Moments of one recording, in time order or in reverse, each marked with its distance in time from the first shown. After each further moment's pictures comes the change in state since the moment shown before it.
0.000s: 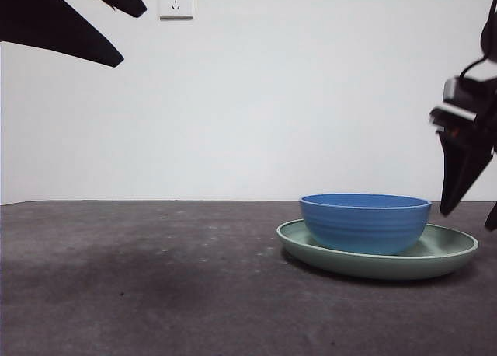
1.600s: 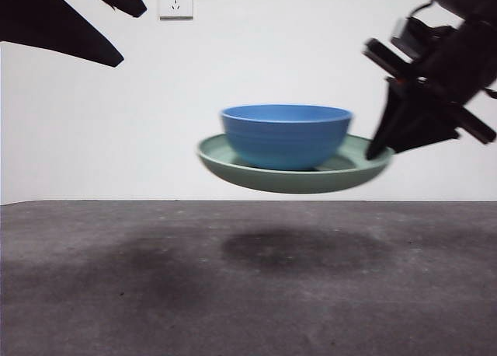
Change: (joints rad) left arm 0.000 0.000 0.000 0.000 0.000 0.000; right arm 0.219 -0.105 0.001 0.240 -0.103 0.231
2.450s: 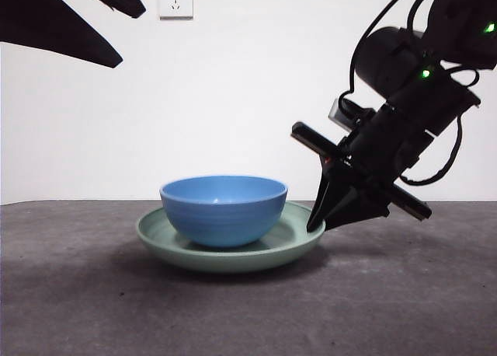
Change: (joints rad) left arm 0.000 0.000 0.000 -0.005 0.000 0.000; right arm 0.150 0.306 0.000 0.246 0.077 0.188
